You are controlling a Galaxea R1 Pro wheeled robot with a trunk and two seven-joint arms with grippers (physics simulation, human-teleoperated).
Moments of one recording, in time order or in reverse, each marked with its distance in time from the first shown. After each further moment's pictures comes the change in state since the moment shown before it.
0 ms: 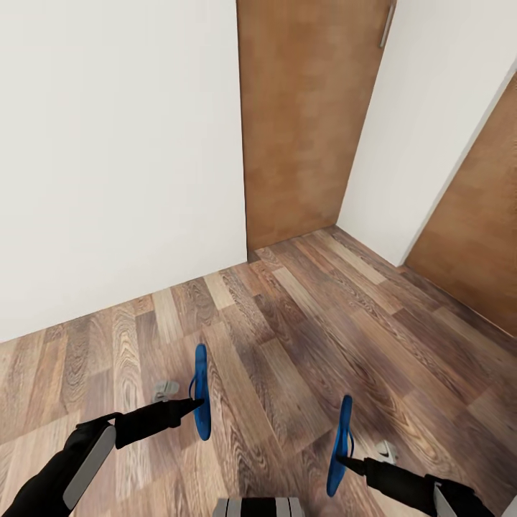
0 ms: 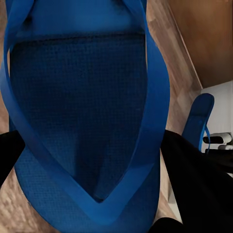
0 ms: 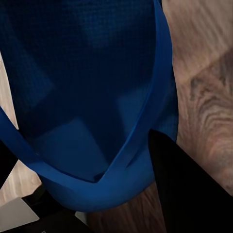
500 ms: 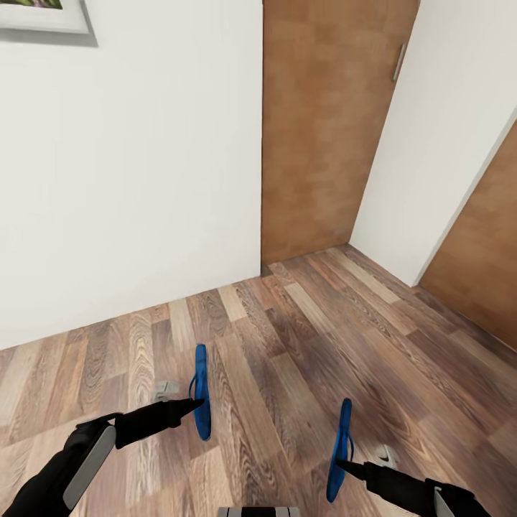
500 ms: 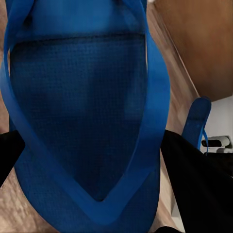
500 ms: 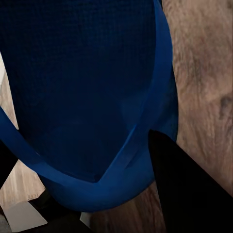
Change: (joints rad) left arm 0.000 0.000 0.000 0.000 0.000 0.000 0.000; right arm 0.000 0.000 0.001 0.027 0.003 -0.001 0.000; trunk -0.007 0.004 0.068
